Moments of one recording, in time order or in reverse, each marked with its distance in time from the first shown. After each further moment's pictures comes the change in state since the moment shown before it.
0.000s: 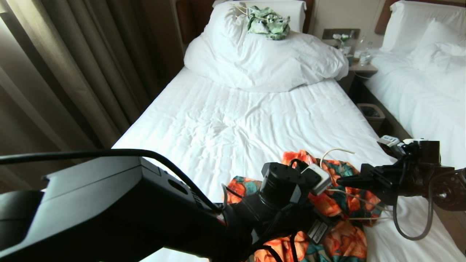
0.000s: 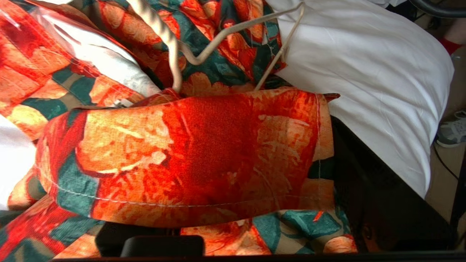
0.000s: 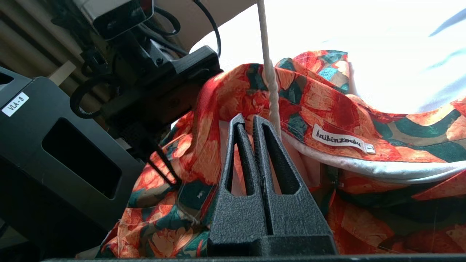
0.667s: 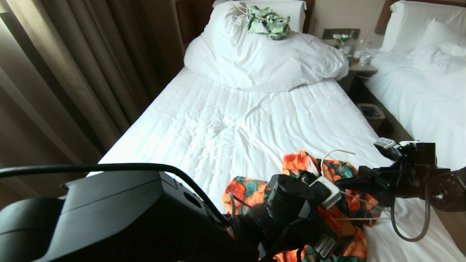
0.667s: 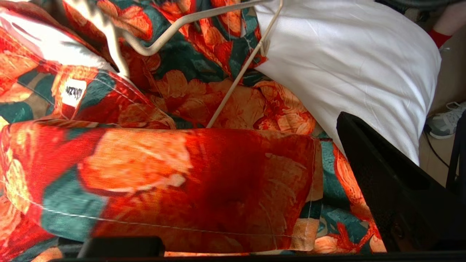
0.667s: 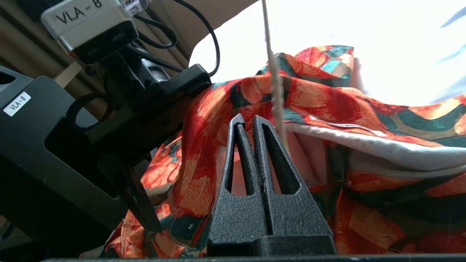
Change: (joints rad) left arm -0.037 0.030 0.015 -0.039 -0.004 0.006; right arm 0.014 0.017 0.003 0.000 0.000 0.003
